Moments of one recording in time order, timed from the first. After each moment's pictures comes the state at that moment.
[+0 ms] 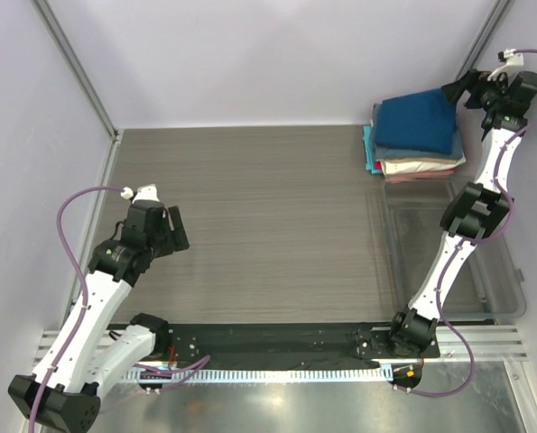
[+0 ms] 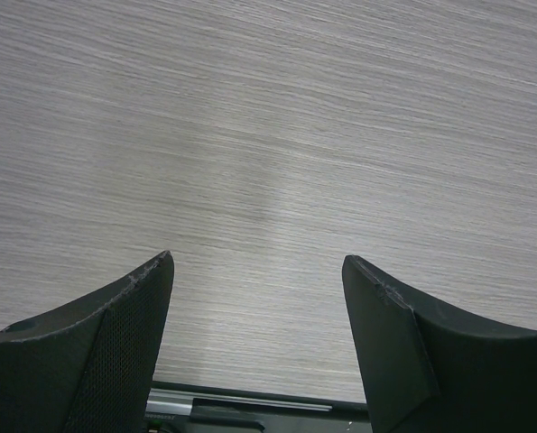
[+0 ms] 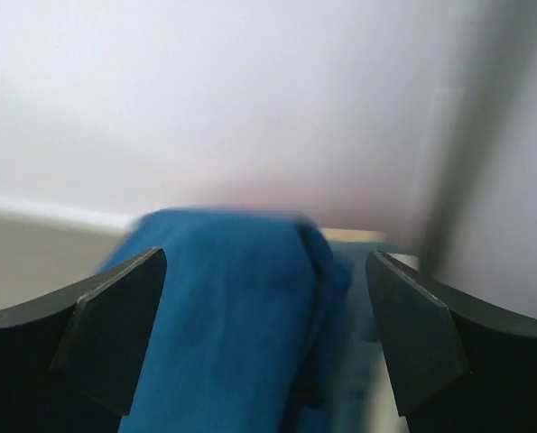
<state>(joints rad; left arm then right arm) -0.31 0.83 0.89 -0.86 -0.26 -0.45 -0.51 2.52 2.60 -0.19 -0.88 0.12</state>
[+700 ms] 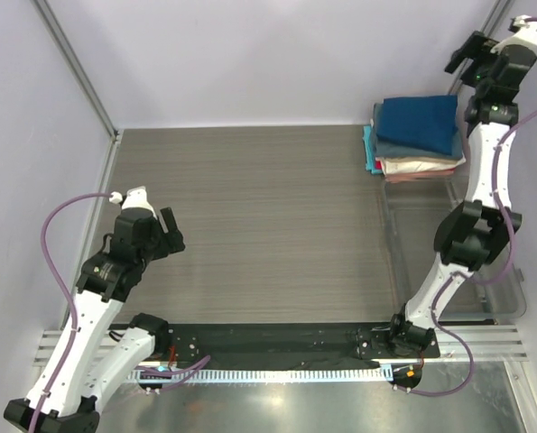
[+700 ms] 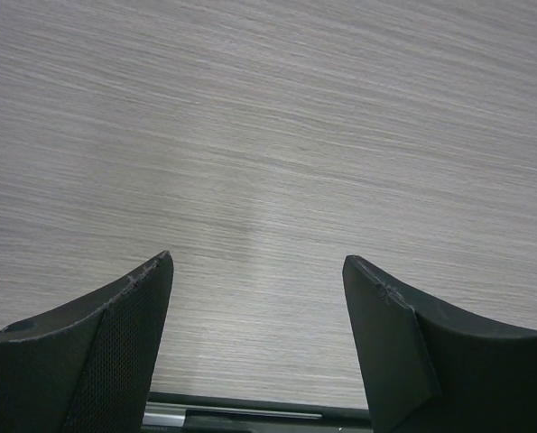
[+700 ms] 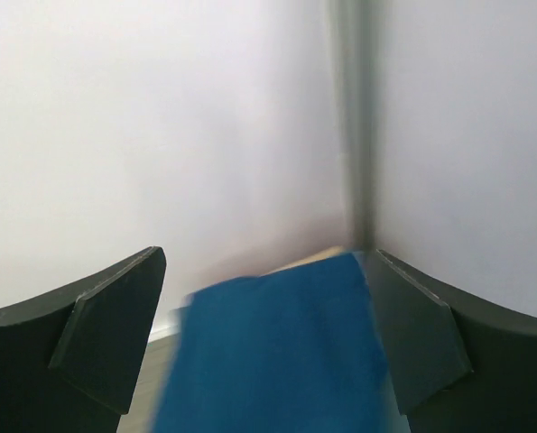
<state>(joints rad) -0.31 0.71 0.89 -0.86 -0.26 -0.45 -0.35 2.00 2.15 -0.15 -0.07 0.19</state>
